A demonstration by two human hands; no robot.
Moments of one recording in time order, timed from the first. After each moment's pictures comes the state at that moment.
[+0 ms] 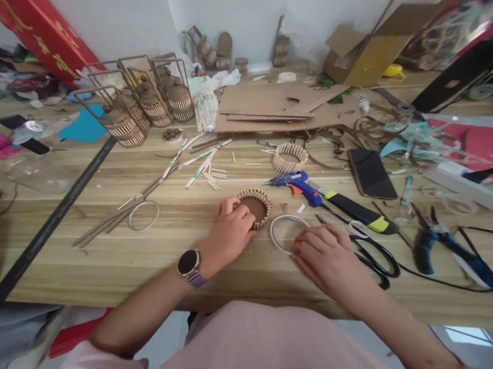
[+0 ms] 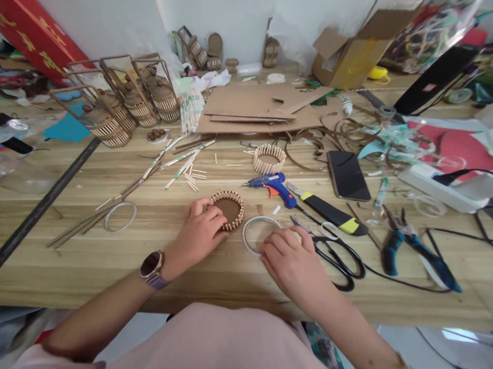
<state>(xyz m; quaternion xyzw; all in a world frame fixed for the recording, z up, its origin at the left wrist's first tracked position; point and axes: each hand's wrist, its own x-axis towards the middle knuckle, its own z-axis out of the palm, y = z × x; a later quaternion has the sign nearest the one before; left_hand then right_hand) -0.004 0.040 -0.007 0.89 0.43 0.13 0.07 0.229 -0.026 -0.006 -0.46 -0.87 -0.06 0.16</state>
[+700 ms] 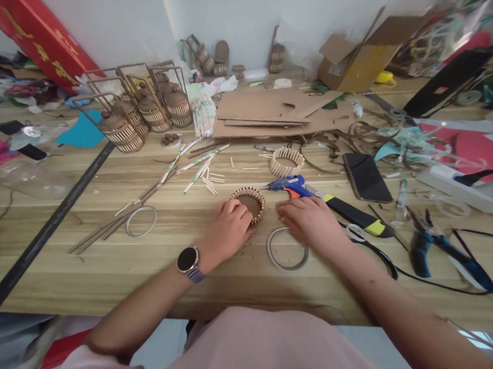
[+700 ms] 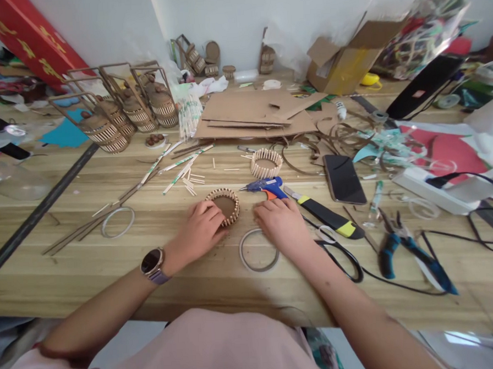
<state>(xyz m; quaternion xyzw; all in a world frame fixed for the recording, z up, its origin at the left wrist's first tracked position) -0.003 0.057 -0.008 0.92 0.39 0.08 0.04 0.231 0.050 -0.015 -0.51 -0.85 -0.04 0.14</state>
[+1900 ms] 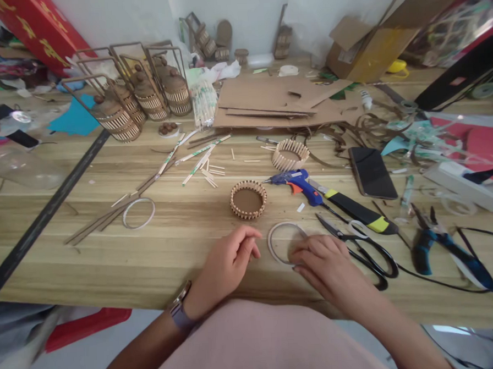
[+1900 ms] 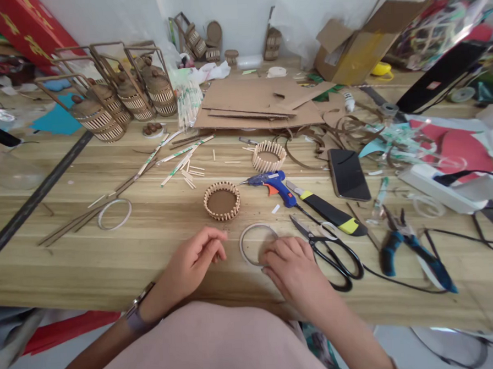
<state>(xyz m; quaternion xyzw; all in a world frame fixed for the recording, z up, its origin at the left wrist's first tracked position) -0.005 -0.009 -0.002 0.68 0.49 0.30 0.46 0.243 -0.038 -0.015 -0.46 -0.87 0.10 0.16</state>
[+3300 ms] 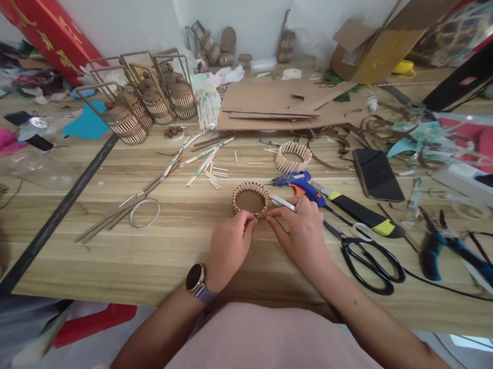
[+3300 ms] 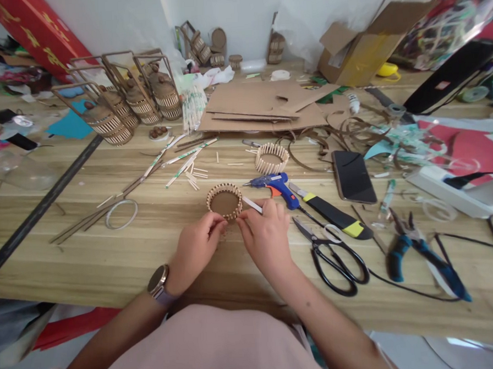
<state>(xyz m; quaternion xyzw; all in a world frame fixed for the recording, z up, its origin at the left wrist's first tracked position) 0.011 0.020 -0.005 0.75 0.58 0.24 0.20 0.177 0.019 -0.017 -0.59 -0.74 -0.04 0.31</state>
